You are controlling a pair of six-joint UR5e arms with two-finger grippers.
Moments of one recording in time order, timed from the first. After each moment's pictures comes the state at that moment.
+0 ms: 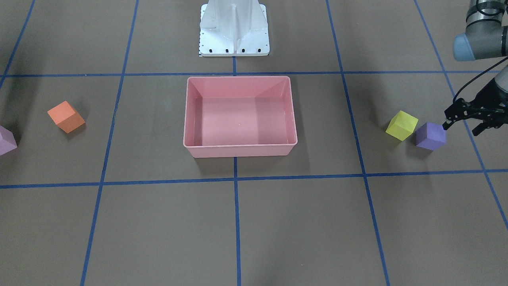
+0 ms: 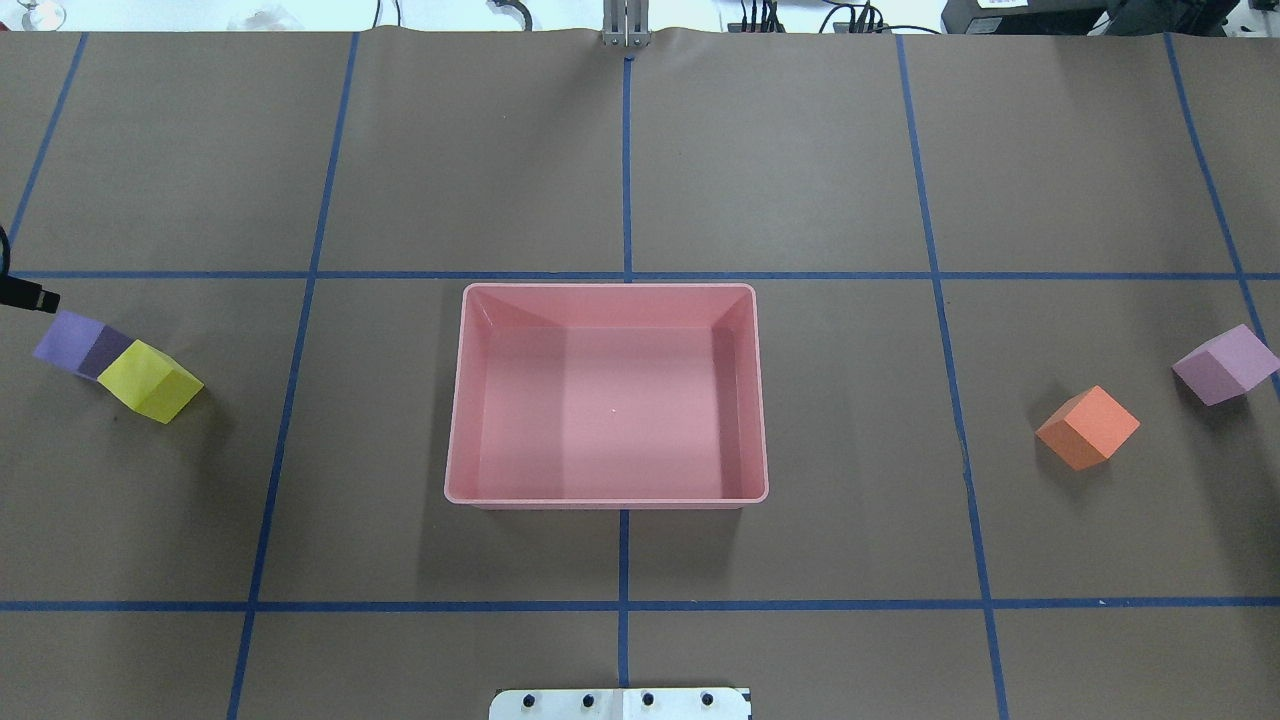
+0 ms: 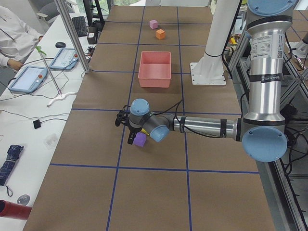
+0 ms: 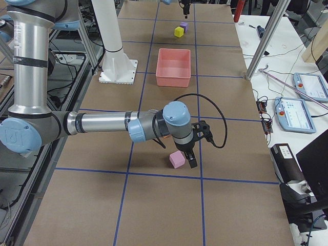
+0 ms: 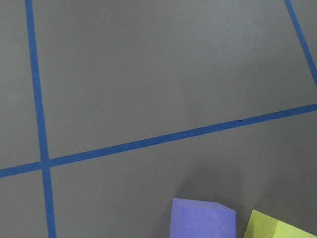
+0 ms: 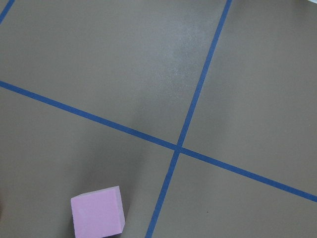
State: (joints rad) left arm -1.14 -1.53 -1.60 -2.28 -2.20 -0.53; right arm 1.60 -1.68 1.76 -1.34 2.32 -0.14
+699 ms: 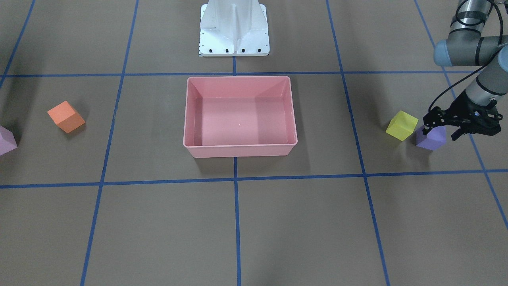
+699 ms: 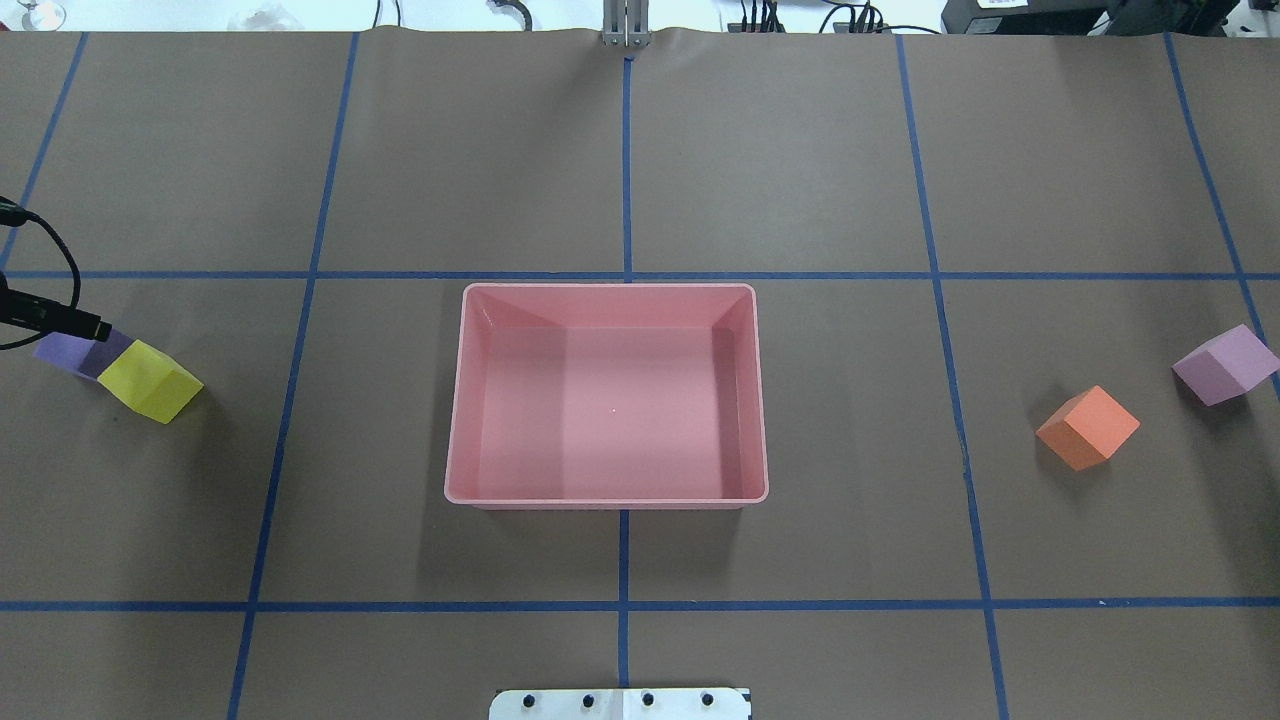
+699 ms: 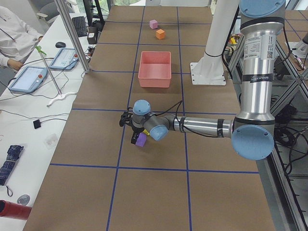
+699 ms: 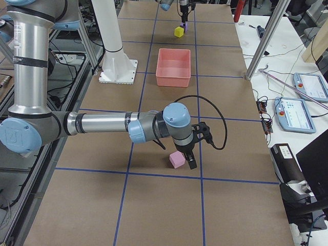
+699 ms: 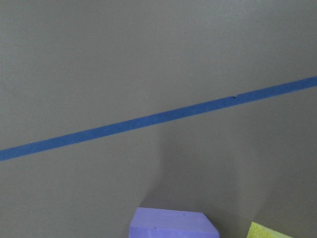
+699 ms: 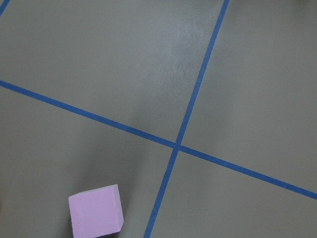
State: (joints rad) left arm -1.05 -1.55 -1.55 -2.29 -2.15 -0.56; right arm 1.60 -1.68 1.76 -1.34 2.32 -0.14
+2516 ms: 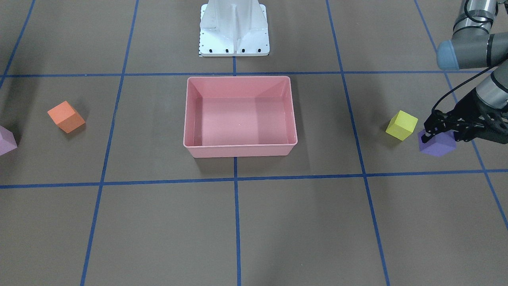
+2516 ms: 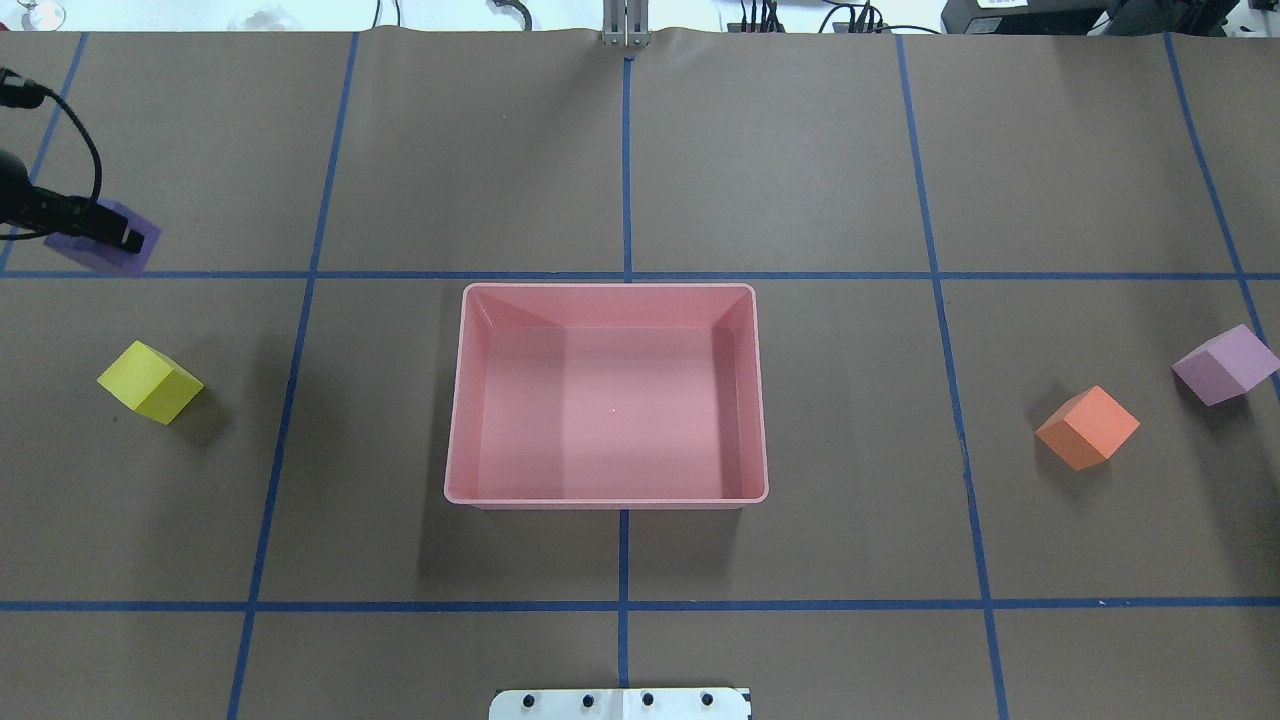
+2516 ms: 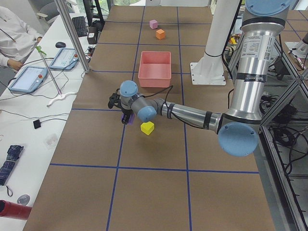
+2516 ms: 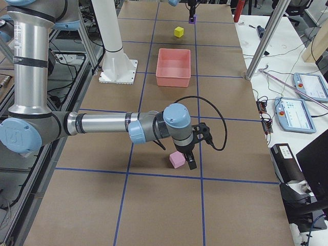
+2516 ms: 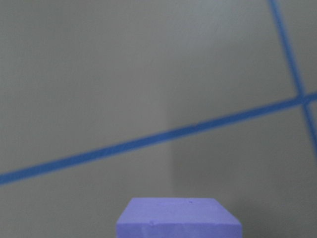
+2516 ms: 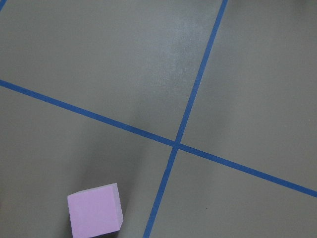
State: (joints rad) left arm -1.15 -1.75 -1.69 -1.99 -2.29 -0.58; right arm 1.60 -1.68 1.75 -1.34 2.32 -0.13
